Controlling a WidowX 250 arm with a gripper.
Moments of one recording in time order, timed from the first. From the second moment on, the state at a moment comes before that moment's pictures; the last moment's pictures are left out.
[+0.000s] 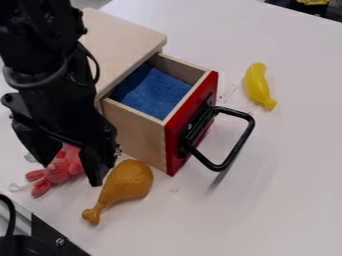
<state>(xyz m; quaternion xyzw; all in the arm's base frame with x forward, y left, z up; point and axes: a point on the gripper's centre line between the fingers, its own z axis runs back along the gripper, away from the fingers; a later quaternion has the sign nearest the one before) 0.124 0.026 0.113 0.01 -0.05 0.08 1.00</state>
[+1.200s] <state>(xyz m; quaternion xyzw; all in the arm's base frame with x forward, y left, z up) 0.269 -0.087 0.048 -0.05 -0.05 -0.02 1.00</state>
